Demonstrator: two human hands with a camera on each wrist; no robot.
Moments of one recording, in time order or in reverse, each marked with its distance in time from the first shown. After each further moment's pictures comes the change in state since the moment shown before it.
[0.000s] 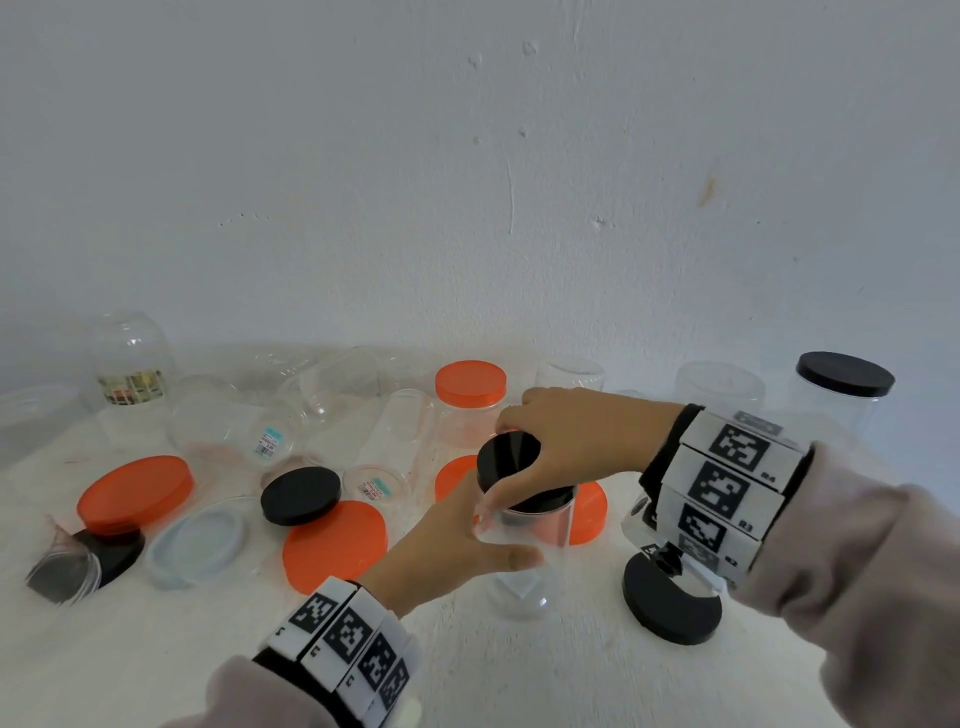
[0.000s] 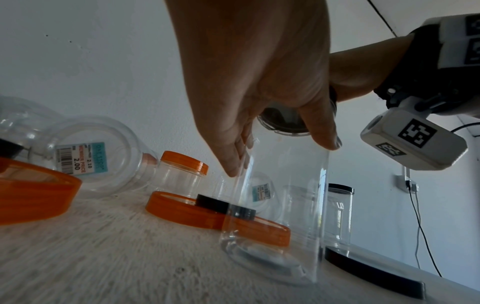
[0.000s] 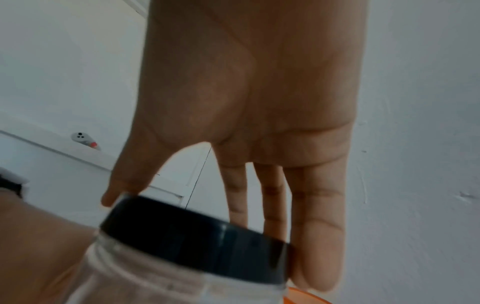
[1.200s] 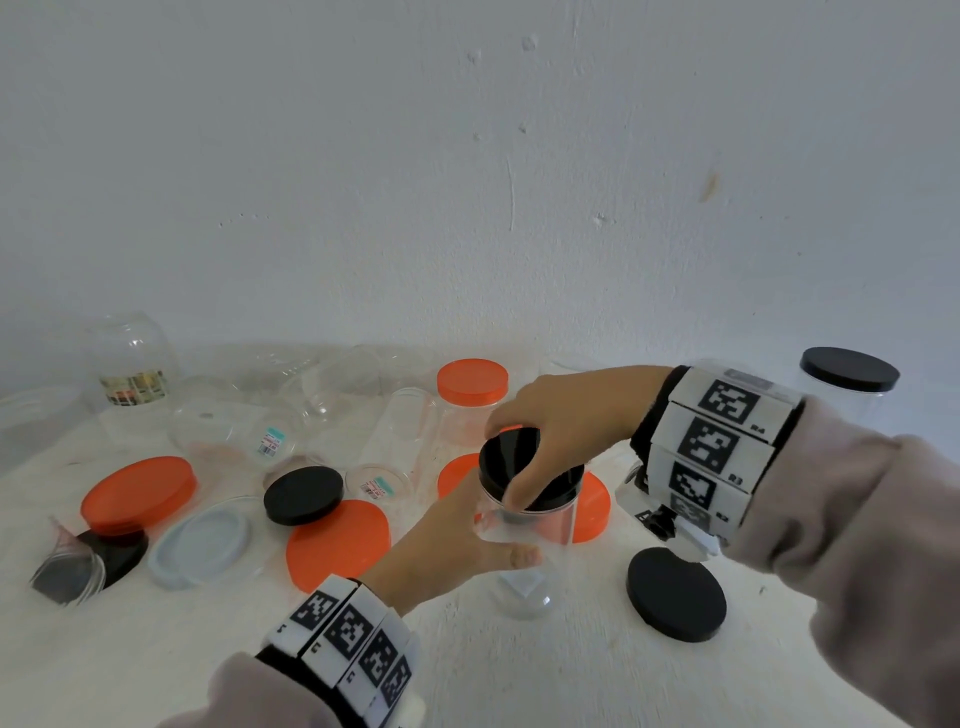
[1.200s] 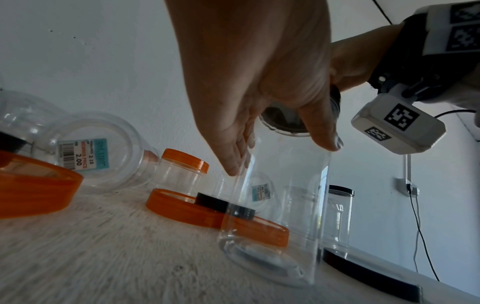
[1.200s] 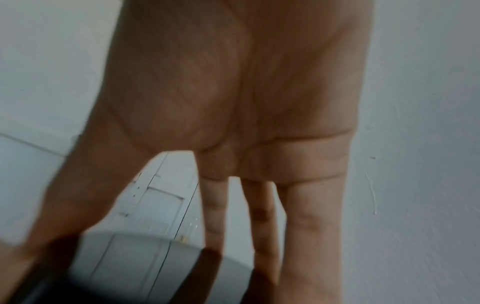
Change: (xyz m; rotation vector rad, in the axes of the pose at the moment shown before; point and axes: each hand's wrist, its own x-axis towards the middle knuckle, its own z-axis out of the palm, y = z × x) left_hand 0.001 0.000 -0.001 0.005 -0.018 0.006; right_hand 0.002 -0.007 -0.024 0.006 -0.185 -0.017
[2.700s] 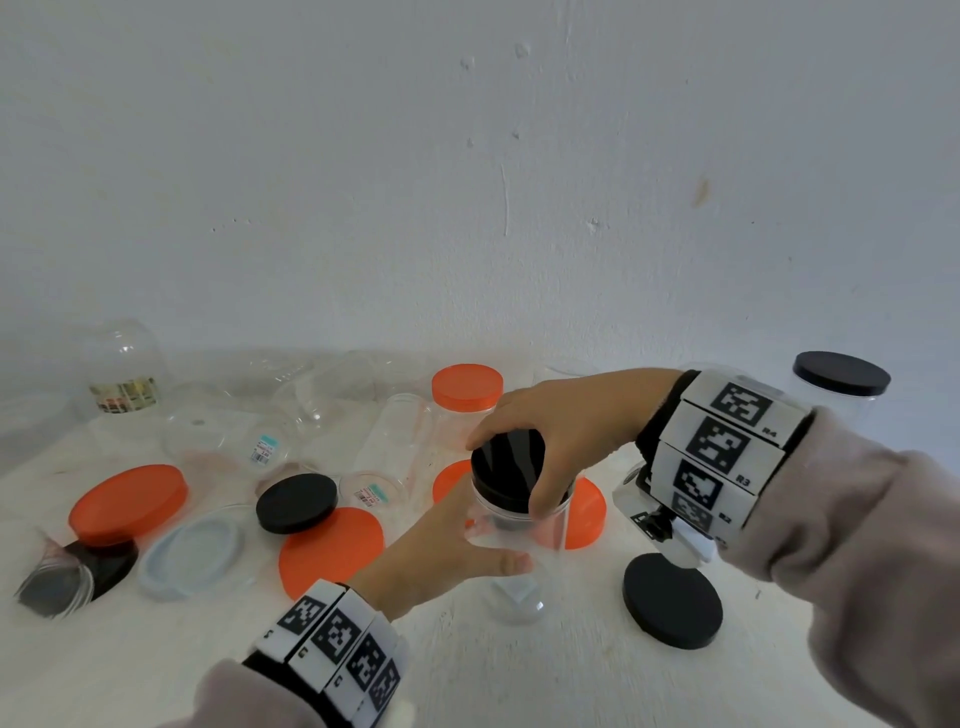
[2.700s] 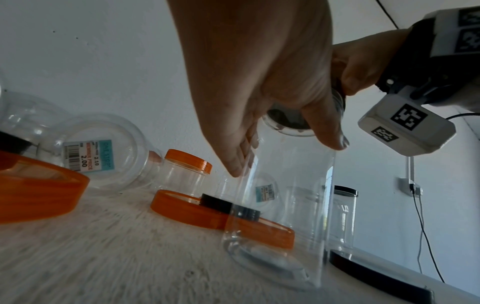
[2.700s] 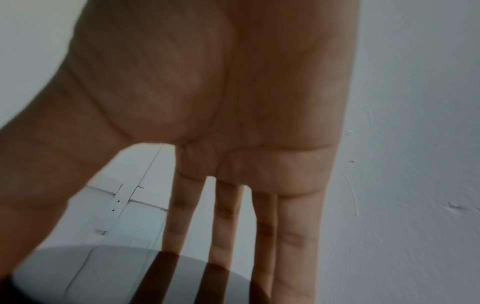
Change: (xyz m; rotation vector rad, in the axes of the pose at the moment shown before) left_hand 0.003 -0.001 -0.003 -0.049 -0.037 0.008; right_hand -0.001 0.007 -0.003 0.080 -0.042 -0.093
